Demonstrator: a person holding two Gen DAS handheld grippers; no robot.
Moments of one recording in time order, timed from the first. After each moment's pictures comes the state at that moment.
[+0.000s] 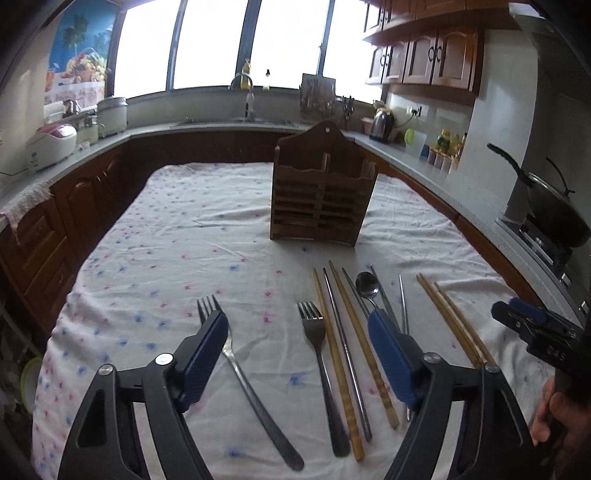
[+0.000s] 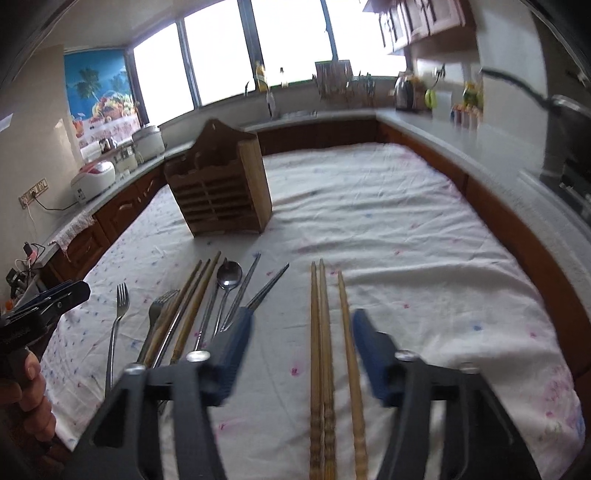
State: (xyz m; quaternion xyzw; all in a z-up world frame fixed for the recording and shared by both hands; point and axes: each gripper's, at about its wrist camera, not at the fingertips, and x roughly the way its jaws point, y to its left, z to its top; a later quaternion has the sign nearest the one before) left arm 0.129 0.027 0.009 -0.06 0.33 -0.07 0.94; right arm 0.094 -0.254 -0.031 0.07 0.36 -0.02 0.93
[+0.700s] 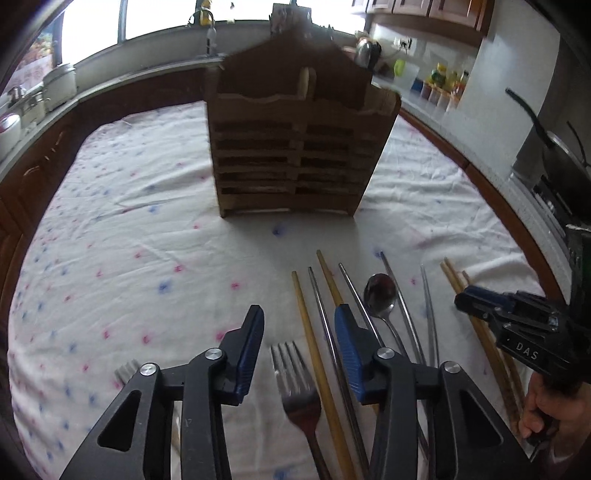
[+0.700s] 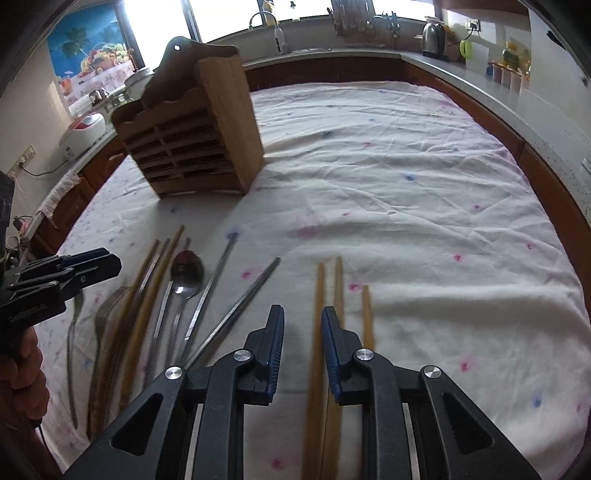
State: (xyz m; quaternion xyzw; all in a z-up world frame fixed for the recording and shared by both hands) left arm 0.288 -0.006 -0.035 -0.02 0.46 -0.12 0.88; right arm 0.196 -0.266 -0.080 0.06 0.48 0.01 0.88
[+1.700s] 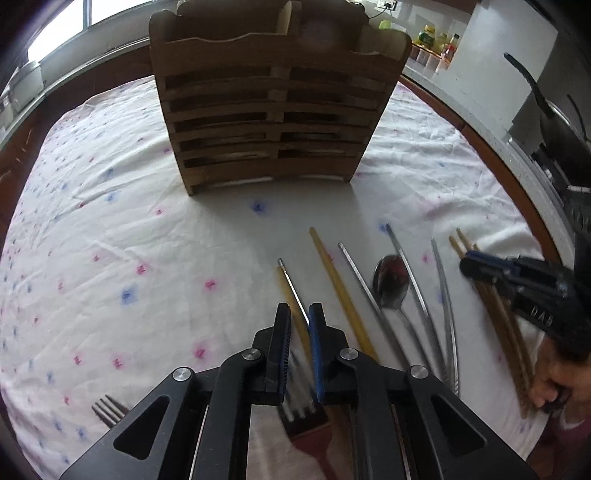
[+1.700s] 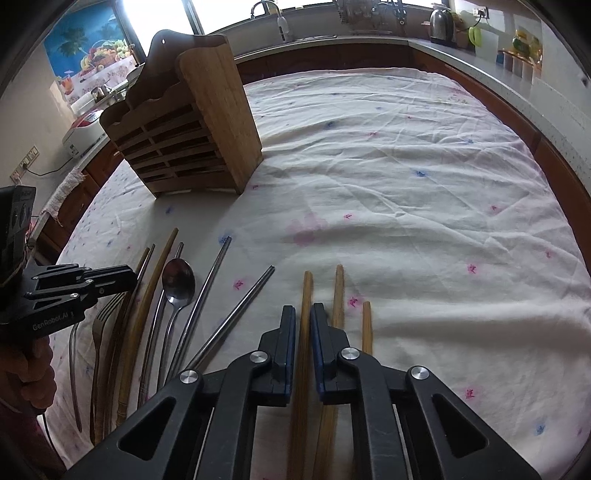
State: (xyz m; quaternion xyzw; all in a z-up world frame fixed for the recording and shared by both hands) left arm 0.343 -0.029 -0.081 0.01 0.52 -0.15 0.84; right arm 0.216 -0.273 -0.088 0.07 0.49 0.03 0.87
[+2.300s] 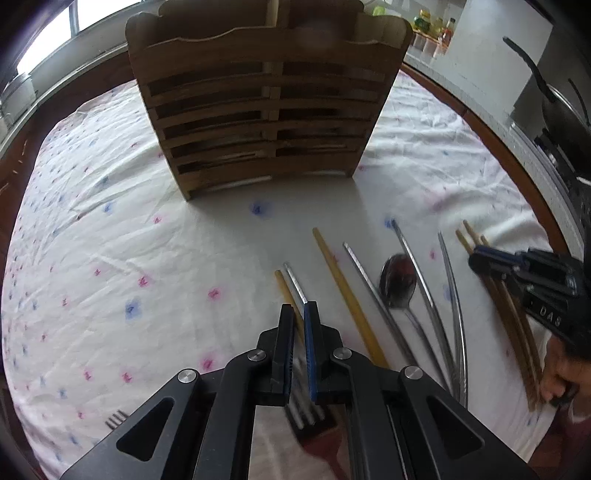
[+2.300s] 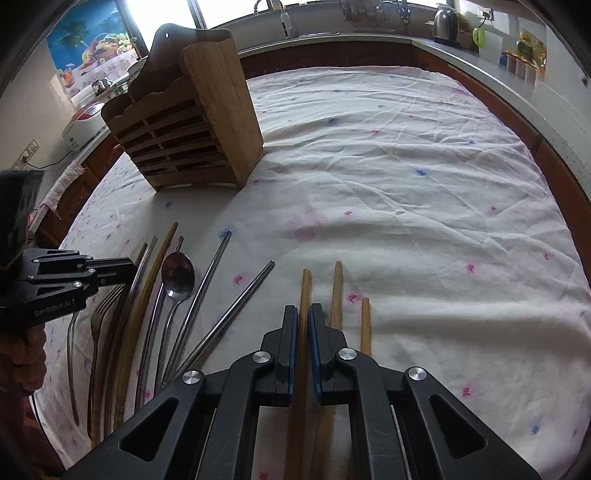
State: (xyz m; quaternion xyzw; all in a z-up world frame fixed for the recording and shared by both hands) left arm 0.349 -0.025 -0.076 0.04 0.55 -0.15 0.82; right arm 0.216 -0.272 -0.088 0.06 0.50 0.03 0.86
